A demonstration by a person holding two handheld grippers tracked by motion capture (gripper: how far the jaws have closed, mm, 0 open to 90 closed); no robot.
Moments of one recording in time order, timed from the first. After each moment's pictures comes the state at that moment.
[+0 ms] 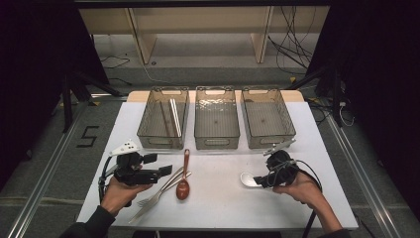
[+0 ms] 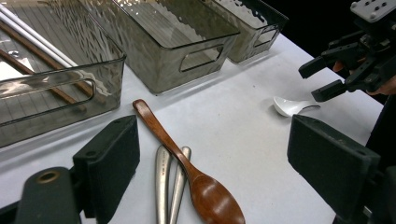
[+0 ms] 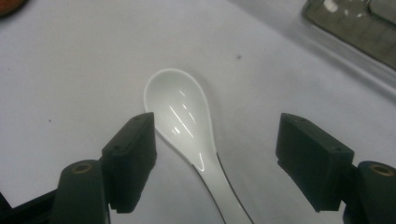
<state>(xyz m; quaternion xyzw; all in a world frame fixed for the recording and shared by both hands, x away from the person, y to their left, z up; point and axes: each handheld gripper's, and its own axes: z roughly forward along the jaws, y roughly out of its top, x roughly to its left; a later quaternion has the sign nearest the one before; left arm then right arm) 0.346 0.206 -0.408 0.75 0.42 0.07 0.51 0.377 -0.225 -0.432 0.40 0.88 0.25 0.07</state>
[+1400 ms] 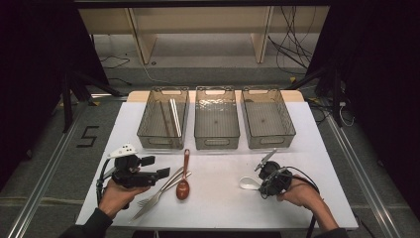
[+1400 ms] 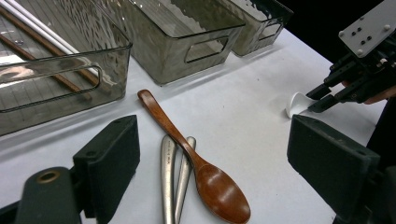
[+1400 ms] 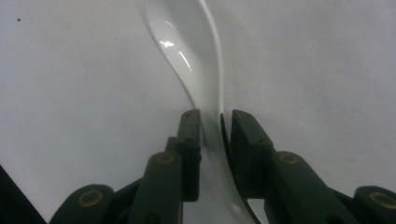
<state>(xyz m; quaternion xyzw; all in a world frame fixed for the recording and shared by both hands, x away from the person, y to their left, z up) 0.343 0.211 -0.414 0.75 0.42 0.07 0.50 0.367 -0.209 -0.453 0.33 0.94 0.13 0.04</state>
